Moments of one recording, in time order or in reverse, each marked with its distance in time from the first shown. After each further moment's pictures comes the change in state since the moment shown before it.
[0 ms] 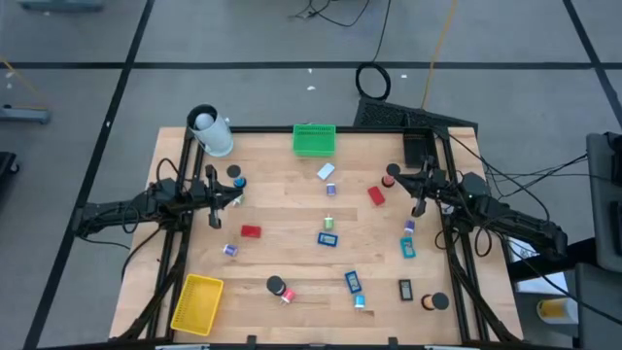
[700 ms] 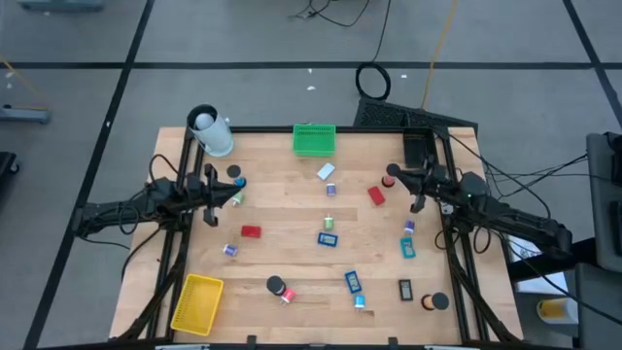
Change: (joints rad) left arm 0.000 0.000 0.000 0.094 0.000 -0.173; right arm 0.001 0.082 0.003 0.081 0.073 0.103
